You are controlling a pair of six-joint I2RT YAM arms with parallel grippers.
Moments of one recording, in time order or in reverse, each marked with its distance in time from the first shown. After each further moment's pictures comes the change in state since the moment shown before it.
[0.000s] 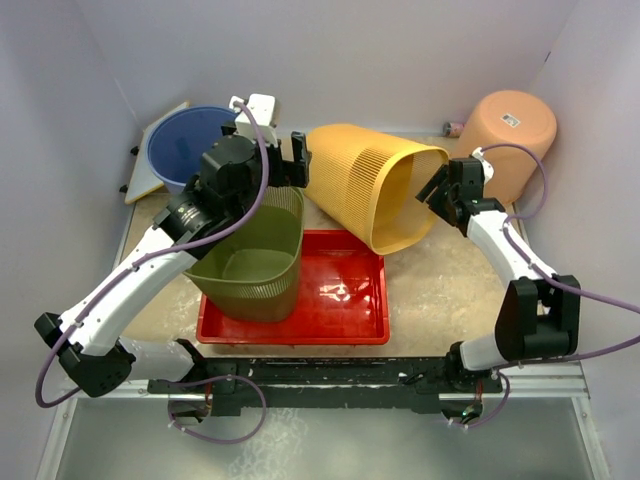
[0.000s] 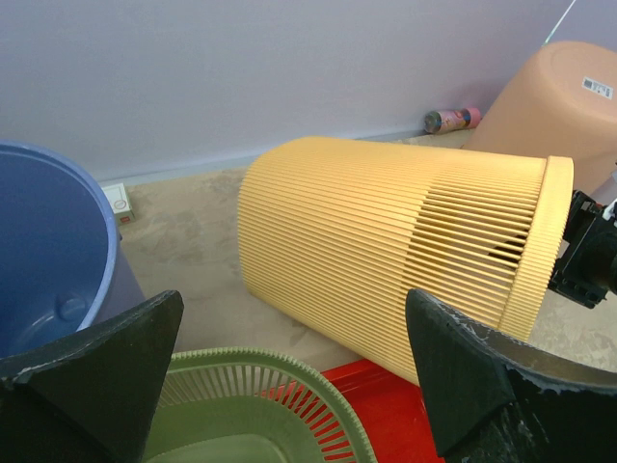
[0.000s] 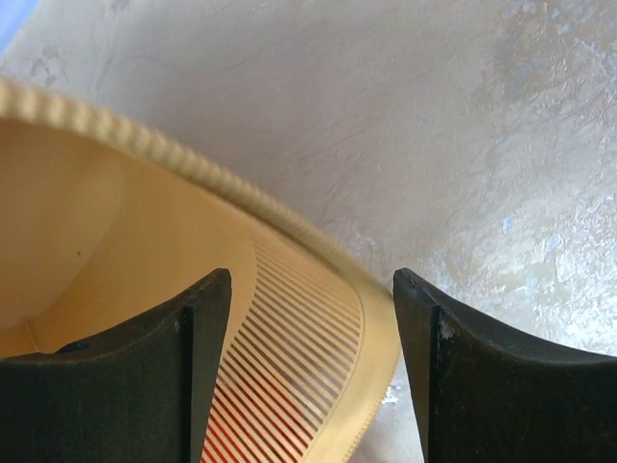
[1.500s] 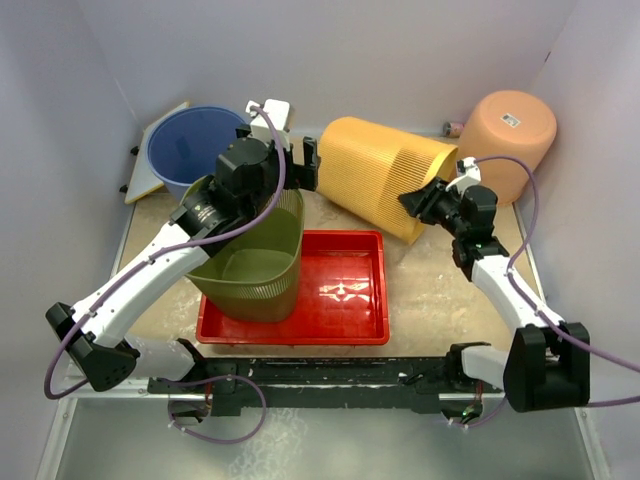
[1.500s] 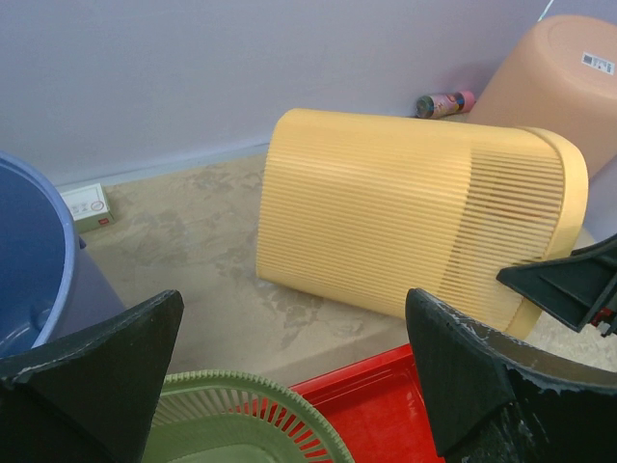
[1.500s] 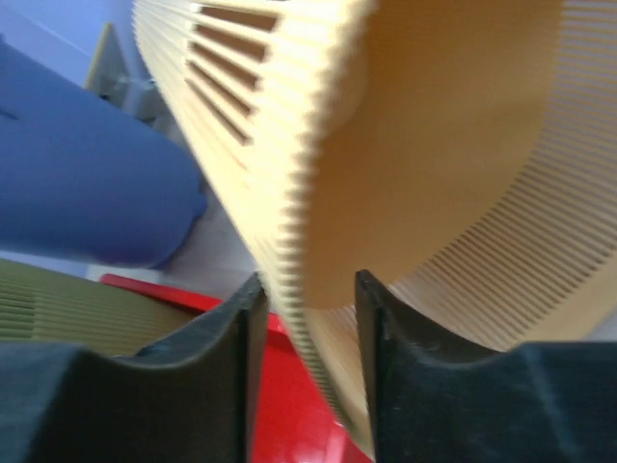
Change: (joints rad) left arm 0.000 0.040 -0.053 0.077 0.035 0.020; right arm -0.006 -0.280 -0.358 0.552 -0.484 -0.147
